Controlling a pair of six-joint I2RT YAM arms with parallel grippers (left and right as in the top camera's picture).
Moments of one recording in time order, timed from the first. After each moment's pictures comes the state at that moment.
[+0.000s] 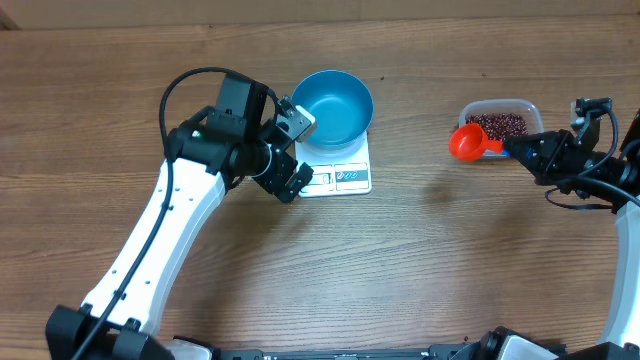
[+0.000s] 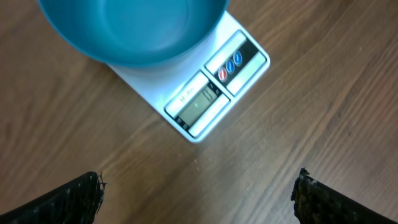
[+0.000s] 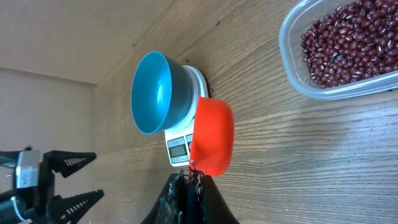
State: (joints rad) left arm -0.32 1.52 1.34 -0.92 0.26 0.37; right arm -0.45 1.35 1.20 -0.95 -0.87 0.12
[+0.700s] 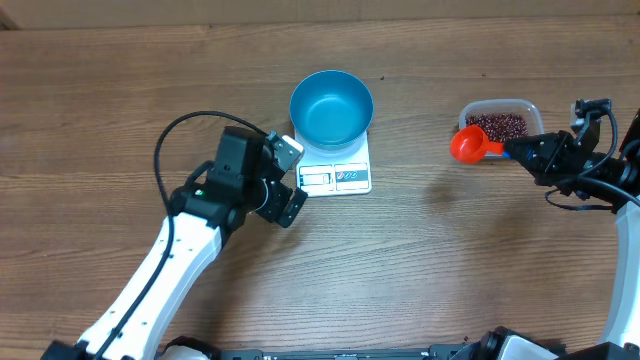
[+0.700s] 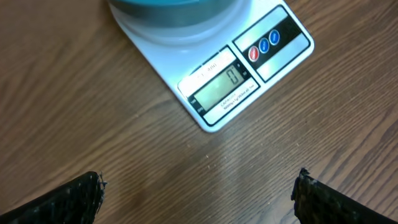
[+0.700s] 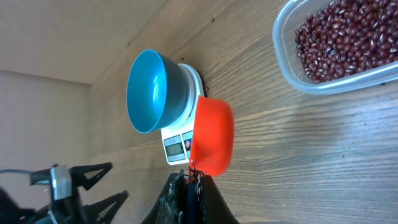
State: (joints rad) left arm -0.35 1.36 0.94 -0.58 0.15 0.24; right arm -0.45 1.35 1.20 -0.97 -0.85 0.12
